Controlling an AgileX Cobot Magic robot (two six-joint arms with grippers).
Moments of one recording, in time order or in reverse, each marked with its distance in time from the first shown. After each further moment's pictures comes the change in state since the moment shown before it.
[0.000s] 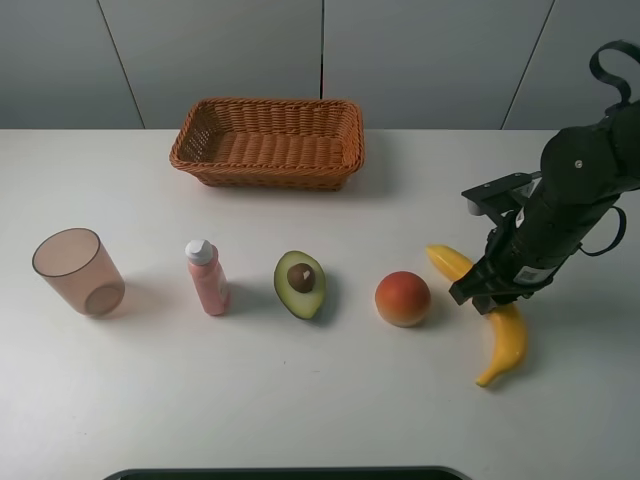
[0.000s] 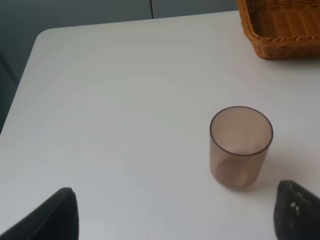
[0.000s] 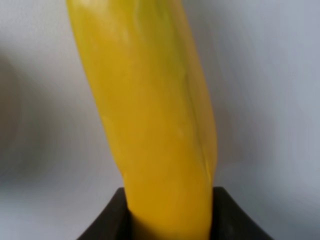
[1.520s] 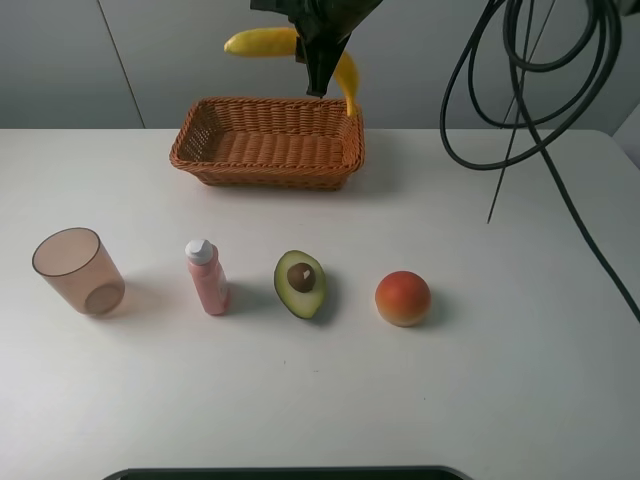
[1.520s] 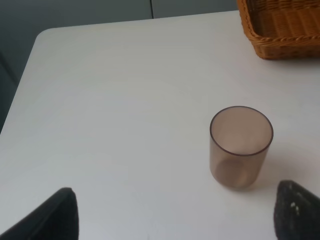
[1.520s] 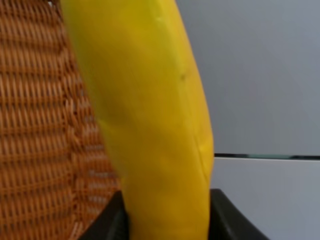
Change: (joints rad) left arm 0.000 0.000 0.000 0.000 0.000 0.000; right arm 0.289 0.451 -1.180 -0.168 -0.033 -0.785
